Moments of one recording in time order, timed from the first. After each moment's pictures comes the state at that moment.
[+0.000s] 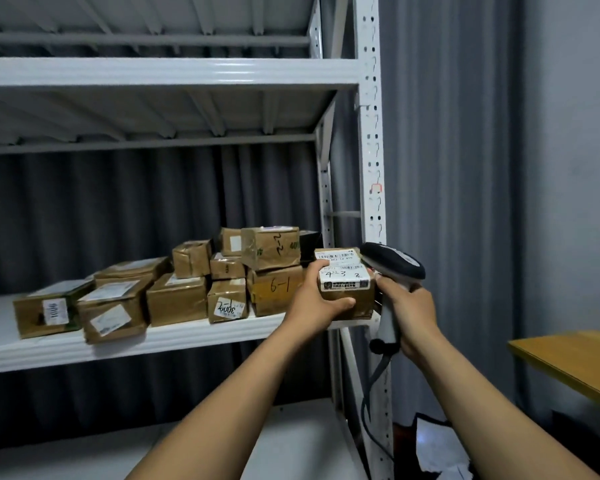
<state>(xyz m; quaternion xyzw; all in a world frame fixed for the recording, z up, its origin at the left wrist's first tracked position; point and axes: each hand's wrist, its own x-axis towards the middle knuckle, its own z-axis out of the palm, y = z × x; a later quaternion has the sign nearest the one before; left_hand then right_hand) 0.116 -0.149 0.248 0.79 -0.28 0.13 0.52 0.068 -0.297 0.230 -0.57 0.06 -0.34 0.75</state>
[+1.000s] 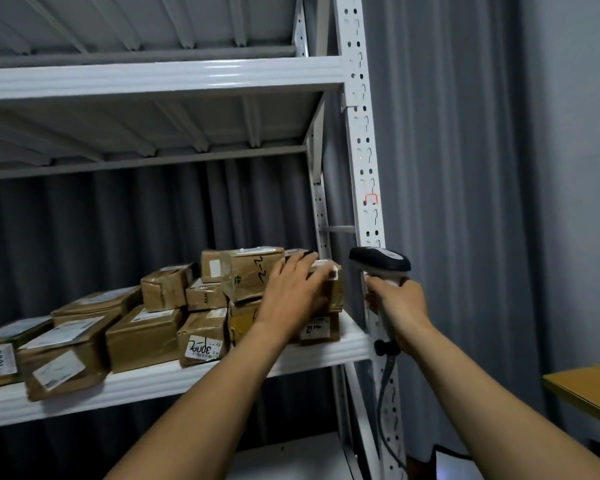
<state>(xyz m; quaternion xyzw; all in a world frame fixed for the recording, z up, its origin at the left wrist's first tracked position) 0.214 -0.171 0.284 0.82 -0.34 0.45 -0.03 0.152 -0.340 0.257 -0.64 0.11 -0.36 0.67</state>
